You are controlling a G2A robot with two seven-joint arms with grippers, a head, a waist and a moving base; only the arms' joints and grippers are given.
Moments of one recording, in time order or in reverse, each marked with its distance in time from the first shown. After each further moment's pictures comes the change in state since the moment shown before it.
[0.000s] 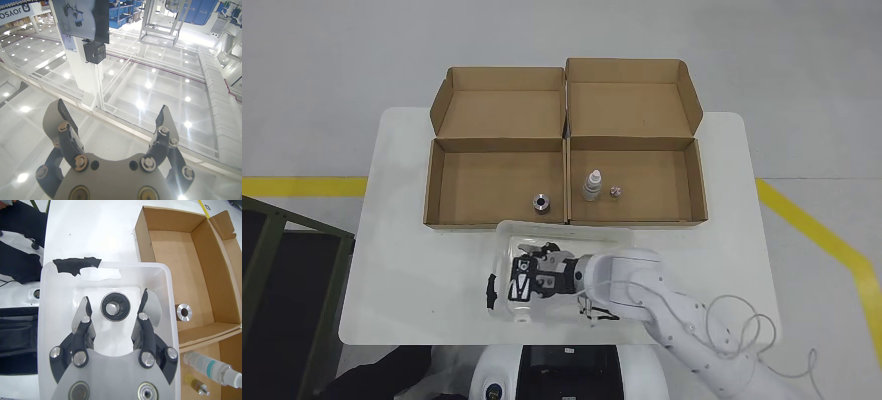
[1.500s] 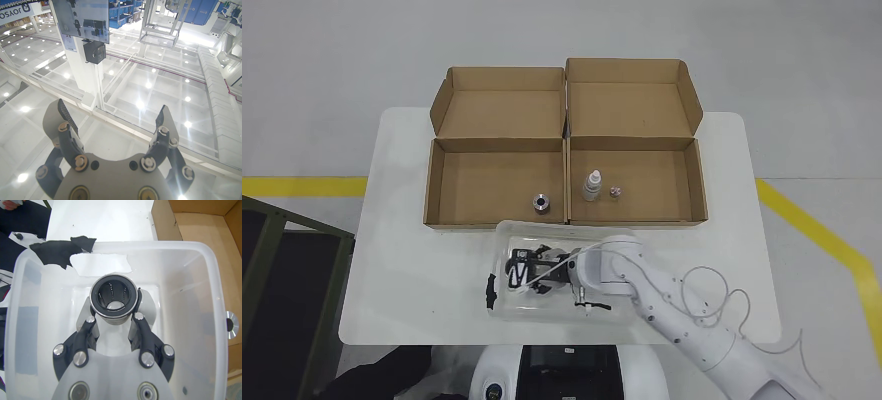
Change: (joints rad) left arm 0.000 0.000 0.000 0.000 0.000 0.000 0.000; right arm 0.103 -0.045 -0.063 0.259 0.108 -0.059 -0.113
